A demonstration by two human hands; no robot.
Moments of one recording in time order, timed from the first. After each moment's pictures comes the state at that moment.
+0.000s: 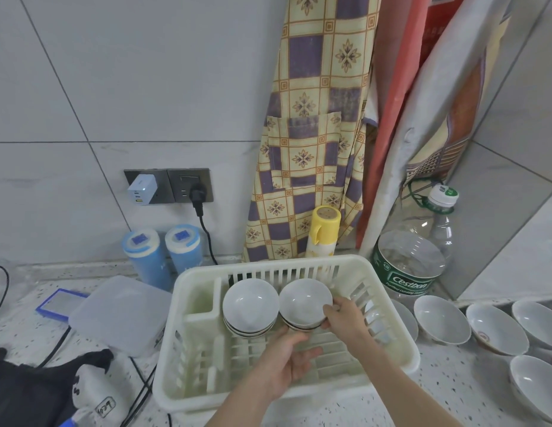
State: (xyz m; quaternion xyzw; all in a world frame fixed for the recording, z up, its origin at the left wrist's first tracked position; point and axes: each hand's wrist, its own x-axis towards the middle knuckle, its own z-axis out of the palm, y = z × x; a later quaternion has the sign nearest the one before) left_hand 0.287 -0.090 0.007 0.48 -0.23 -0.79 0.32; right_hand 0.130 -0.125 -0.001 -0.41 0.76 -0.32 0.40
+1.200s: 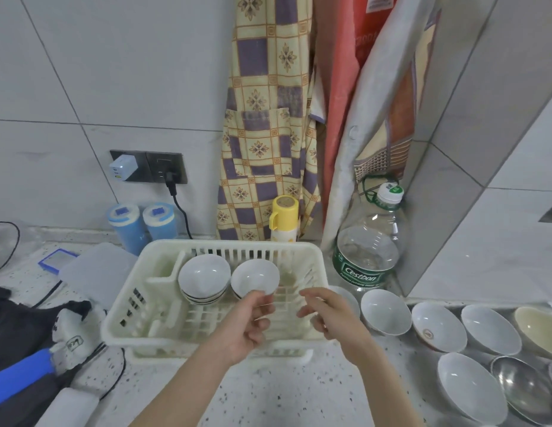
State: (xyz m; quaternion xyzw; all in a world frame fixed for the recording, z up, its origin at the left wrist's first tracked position) left_hand 0.224 -0.056 0.055 0.52 -0.18 -0.75 0.37; right_hand 0.033 -0.044 0.075 -0.45 0.58 -0.37 0.57
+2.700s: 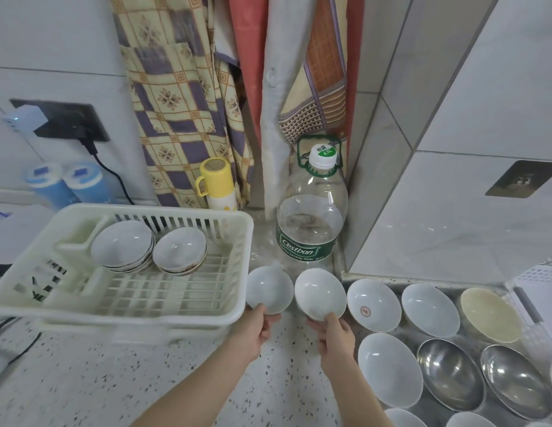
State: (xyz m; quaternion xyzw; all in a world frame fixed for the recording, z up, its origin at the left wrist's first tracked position) left_hand 0.026 -0.055 -0.048 0.65 -0.10 -0.65 0.38; right_hand -0.129 -0.026 -0.037 -0.04 0.68 -0.46 0.57
